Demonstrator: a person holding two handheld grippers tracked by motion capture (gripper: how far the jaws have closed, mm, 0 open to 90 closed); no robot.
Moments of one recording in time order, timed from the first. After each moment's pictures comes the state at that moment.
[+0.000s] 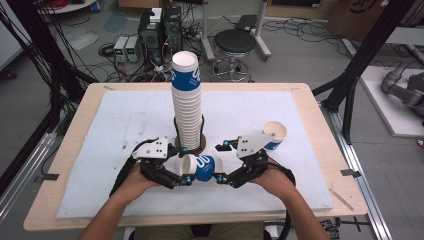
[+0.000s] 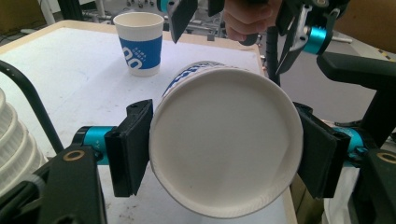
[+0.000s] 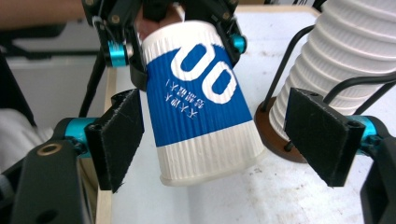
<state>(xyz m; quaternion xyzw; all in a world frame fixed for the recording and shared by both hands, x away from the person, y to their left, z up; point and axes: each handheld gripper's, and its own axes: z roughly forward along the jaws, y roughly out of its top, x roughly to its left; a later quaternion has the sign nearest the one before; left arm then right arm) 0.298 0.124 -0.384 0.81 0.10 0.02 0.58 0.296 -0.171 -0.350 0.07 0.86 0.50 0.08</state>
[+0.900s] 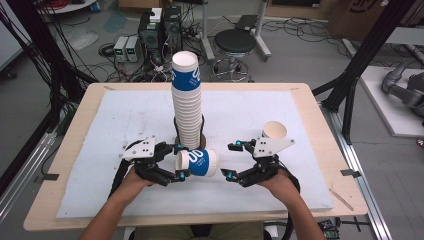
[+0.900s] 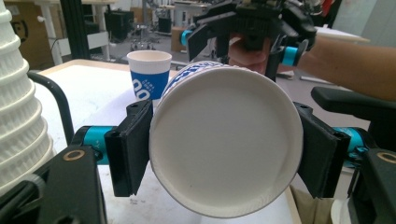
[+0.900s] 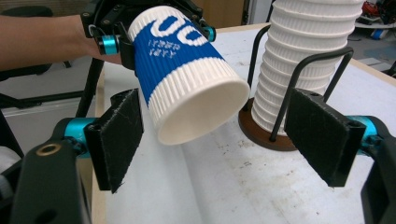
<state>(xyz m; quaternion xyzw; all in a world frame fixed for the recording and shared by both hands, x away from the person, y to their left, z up) 0.306 0.144 -0.403 0.74 0.09 0.03 0.66 0.294 -0.201 -0.371 0.13 0.82 0.56 0.08</state>
